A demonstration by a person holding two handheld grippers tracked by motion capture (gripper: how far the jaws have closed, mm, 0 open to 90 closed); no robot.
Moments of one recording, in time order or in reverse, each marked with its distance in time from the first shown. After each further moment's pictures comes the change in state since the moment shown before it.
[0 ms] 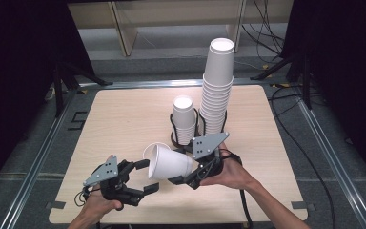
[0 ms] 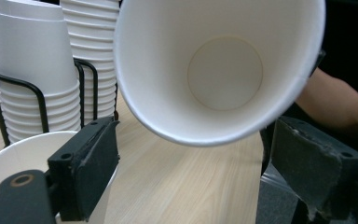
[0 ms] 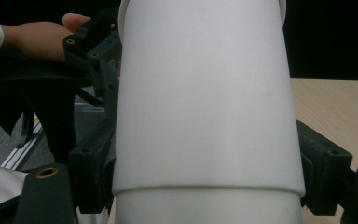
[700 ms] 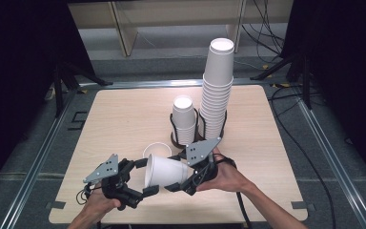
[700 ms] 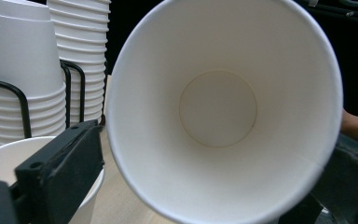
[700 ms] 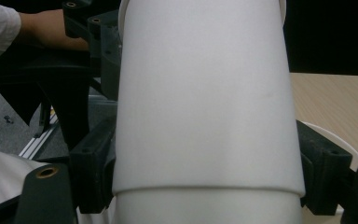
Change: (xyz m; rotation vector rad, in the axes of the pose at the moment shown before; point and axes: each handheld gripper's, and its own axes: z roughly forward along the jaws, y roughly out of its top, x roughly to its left) left arm 0.001 0.001 0.004 -0.013 -0.040 -0.019; right arm 0.005 -0.009 0.018 0.030 0.068 -0.004
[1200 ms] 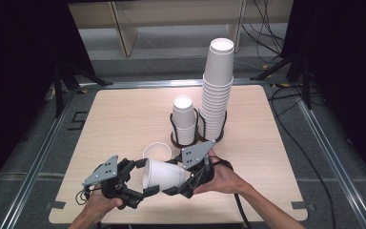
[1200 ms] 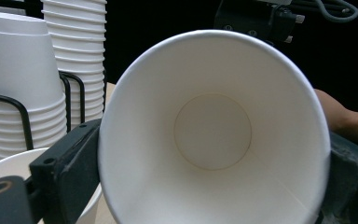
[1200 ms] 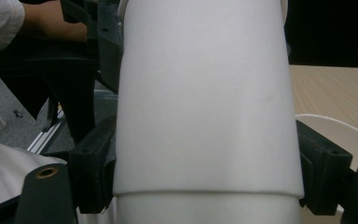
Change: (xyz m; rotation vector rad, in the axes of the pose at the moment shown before) left arm -0.002 0.001 -0.002 -0.017 -0.005 0.045; right arm 0.001 -0.005 0.011 0.022 0.025 0.002
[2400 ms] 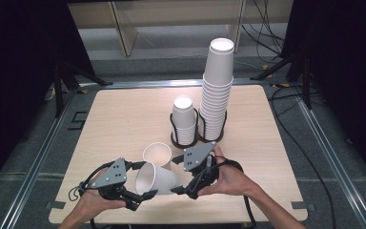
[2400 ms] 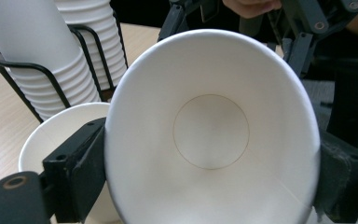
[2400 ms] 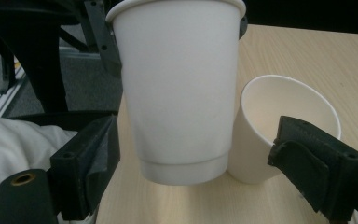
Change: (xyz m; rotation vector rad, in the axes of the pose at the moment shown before) left arm -0.008 0.016 0.000 0.344 0.098 0.212; right arm 0.011 0.012 -0.016 0.205 -0.131 -0.020
